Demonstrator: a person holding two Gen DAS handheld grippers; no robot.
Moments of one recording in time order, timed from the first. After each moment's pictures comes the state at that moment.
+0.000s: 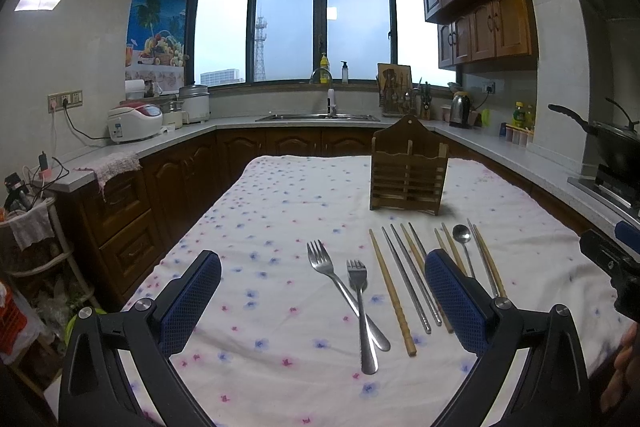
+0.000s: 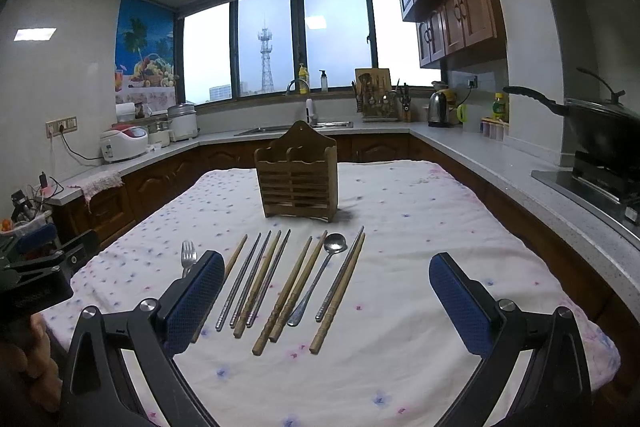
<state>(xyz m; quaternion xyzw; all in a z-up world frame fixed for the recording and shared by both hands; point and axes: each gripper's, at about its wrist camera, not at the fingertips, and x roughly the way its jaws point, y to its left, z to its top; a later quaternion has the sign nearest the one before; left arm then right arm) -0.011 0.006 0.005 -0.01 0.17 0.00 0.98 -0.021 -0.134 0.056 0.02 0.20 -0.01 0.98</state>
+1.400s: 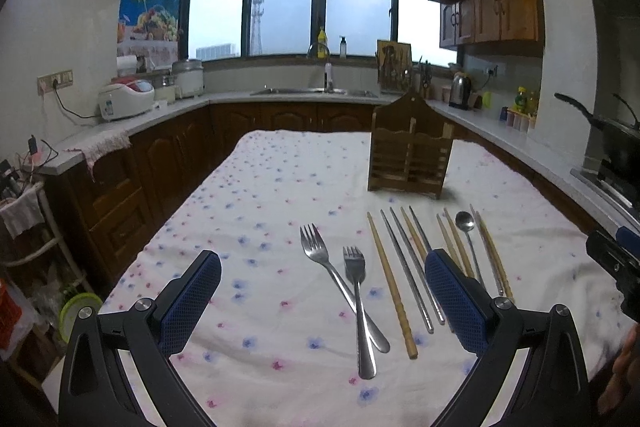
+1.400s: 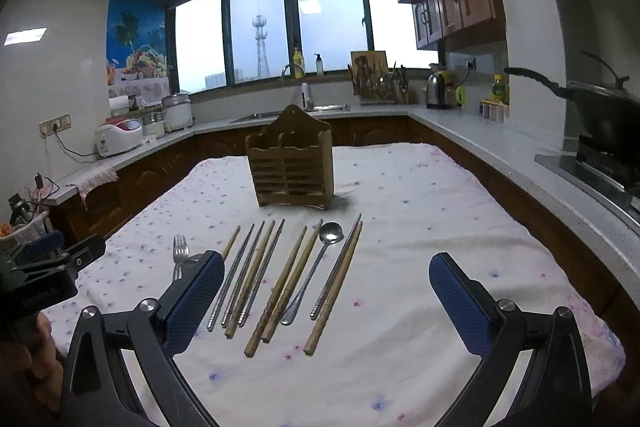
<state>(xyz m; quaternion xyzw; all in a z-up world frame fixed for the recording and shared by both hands) 0.029 0.008 0.005 -0.02 0.23 -0.01 0.97 0.002 -0.138 0.047 0.04 0.24 -0.02 0.97</state>
